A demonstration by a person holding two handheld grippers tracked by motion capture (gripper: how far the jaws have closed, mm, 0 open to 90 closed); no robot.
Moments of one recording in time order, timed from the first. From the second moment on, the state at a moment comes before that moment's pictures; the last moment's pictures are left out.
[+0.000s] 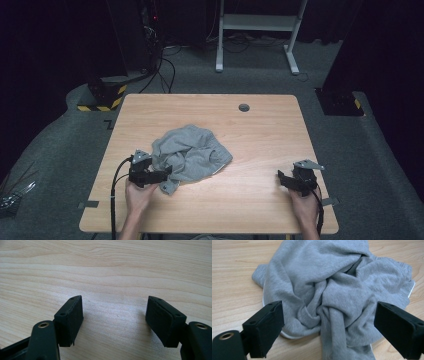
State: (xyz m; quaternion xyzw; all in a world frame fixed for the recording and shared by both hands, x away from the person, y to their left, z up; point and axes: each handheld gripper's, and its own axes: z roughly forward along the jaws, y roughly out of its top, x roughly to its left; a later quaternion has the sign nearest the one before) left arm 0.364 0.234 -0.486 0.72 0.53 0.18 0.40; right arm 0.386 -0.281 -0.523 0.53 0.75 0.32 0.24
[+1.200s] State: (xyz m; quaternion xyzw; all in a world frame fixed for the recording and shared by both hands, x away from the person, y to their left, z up) left arm 0.429 0.195 -0.496 0.76 0.52 0.20 0.33; right arm 0.386 -0.281 -0.523 0.53 0.75 0.32 0.24
